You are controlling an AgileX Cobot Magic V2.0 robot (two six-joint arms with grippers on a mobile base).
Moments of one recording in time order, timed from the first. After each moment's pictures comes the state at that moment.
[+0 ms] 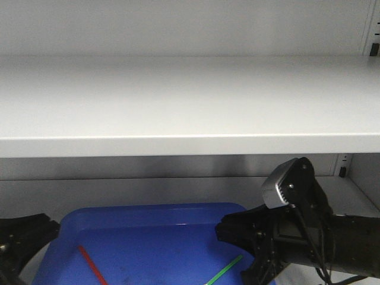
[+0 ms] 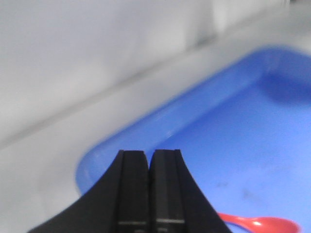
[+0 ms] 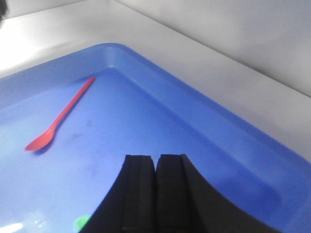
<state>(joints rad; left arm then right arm) -0.30 0.88 -0.60 -1.55 0.19 1.72 0.30 1.33 -0.89 1.39 0.62 -1.60</state>
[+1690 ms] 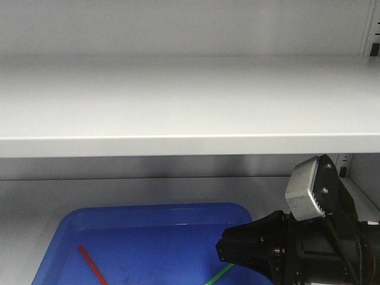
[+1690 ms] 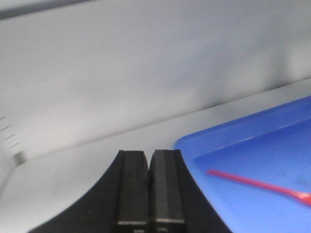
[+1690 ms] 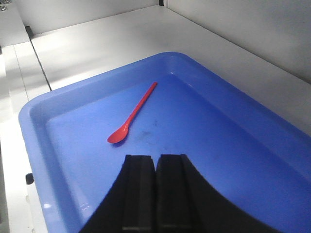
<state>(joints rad) -0.11 0.34 -0.45 -0.34 0.24 0.47 0.30 1.19 -0.89 1.26 0.78 -1.44</state>
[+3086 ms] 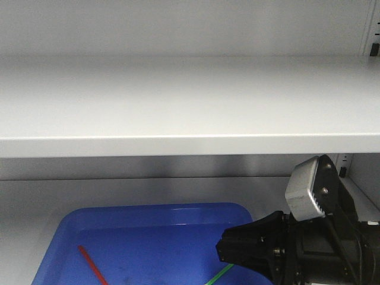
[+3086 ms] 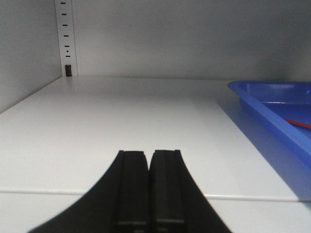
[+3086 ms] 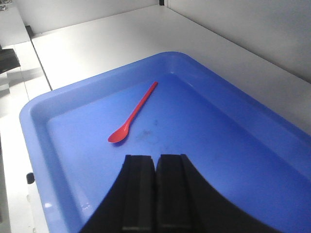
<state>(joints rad) 0.03 -0.01 0.03 -0.03 0.06 -0.07 0.30 1.19 -0.89 1.26 0.78 -1.44</state>
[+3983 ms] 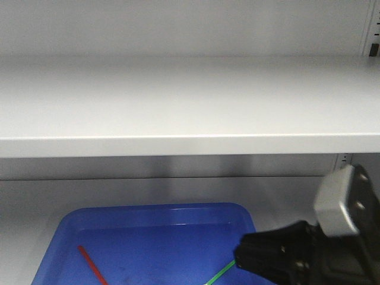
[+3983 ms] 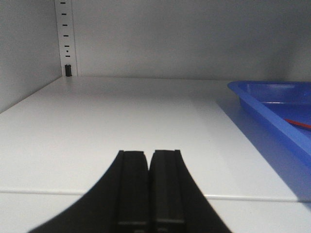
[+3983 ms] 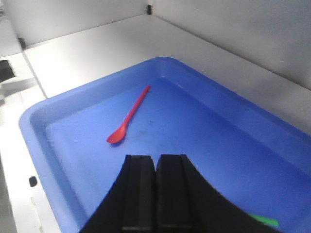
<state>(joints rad) 0.03 -0.01 0.03 -0.03 0.06 -0.07 0.30 1.05 -0.78 1.26 0.69 -1.38</state>
